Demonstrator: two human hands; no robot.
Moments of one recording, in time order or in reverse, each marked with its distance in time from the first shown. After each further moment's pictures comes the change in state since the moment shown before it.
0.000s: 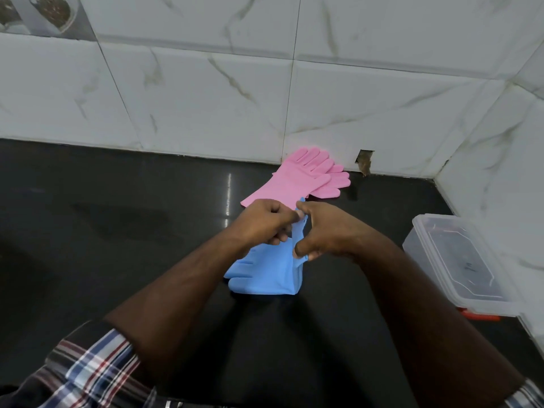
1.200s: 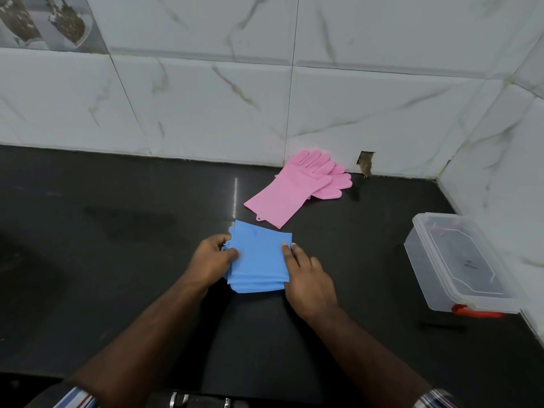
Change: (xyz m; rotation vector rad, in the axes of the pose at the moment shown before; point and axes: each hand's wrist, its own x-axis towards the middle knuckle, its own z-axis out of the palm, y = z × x) left_hand -0.055 -0.077 -0.030 0.008 0.355 -0.198; right_hand 0.011 0.085 0.129 -0.539 0.356 -0.110
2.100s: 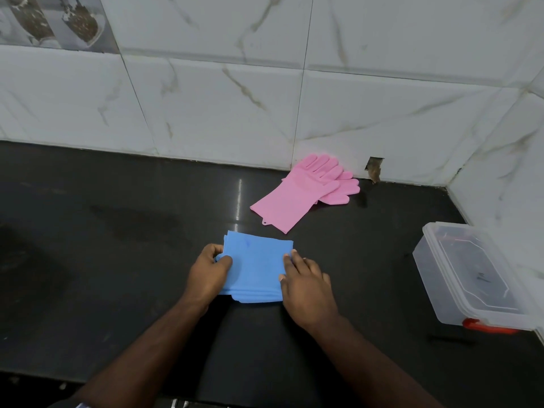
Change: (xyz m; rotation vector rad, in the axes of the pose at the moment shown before) left_hand 0.005 -0.032 0.004 -0.066 0.192 -0.032; right_hand 0.008 -0.010 0.006 0.030 -0.058 0.014
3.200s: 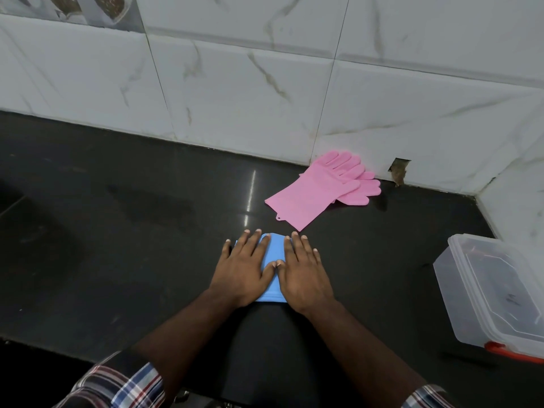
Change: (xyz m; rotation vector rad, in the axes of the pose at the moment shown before) left_hand 0.020 -0.031 0.038 0.985 -0.122 0.577; right_hand 0.040 -0.009 0.024 -0.034 0.072 -0.153
